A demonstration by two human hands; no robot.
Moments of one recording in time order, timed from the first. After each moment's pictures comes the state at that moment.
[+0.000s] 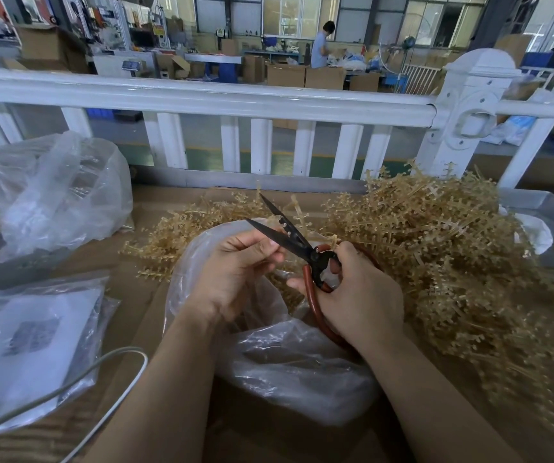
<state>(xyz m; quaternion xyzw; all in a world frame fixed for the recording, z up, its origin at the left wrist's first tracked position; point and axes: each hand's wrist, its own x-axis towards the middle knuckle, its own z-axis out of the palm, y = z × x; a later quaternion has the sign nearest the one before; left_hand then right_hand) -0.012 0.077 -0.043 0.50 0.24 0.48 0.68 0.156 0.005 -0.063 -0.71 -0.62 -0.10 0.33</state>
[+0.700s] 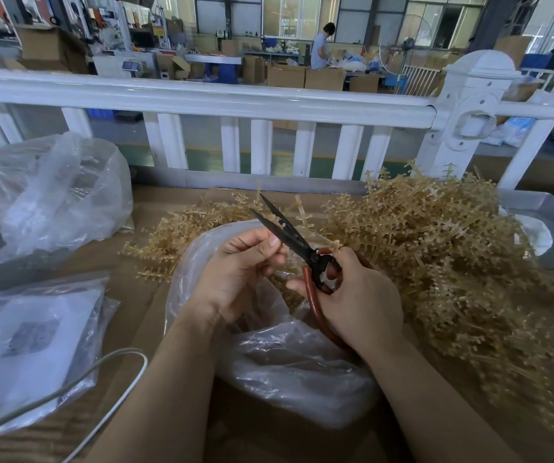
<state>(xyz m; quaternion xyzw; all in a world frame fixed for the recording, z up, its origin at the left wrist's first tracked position) -0.012 0.081 -0.045 0.50 0.22 0.46 0.69 0.154 0.002 -0.062 -0.69 -0.62 -0.06 0.37</state>
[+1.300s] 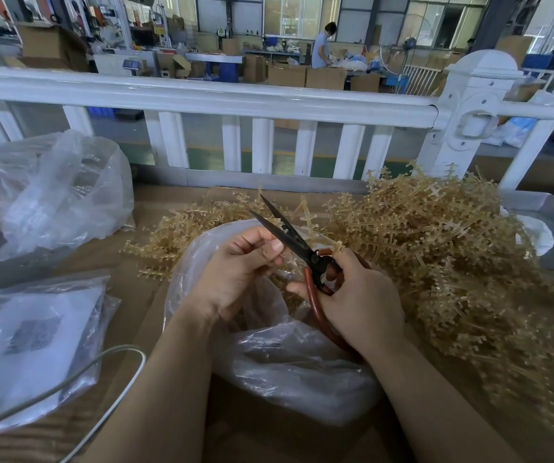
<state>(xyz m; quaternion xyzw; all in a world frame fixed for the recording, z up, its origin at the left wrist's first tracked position) -0.016 0.085 -0.050 0.56 0.22 0.45 0.66 0.158 0.007 -0.070 -0.66 -0.64 -0.06 0.38</state>
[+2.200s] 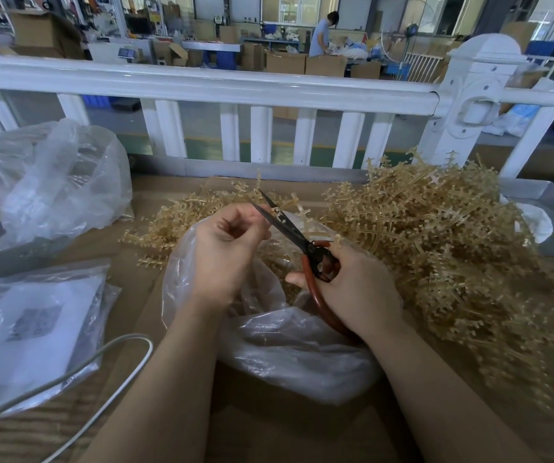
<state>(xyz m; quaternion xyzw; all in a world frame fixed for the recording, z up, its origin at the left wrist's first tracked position) -0.012 0.087 -0.051 0.58 0.28 0.61 0.45 0.165 0.012 -0.073 -0.69 -0.64 -0.02 0.35</state>
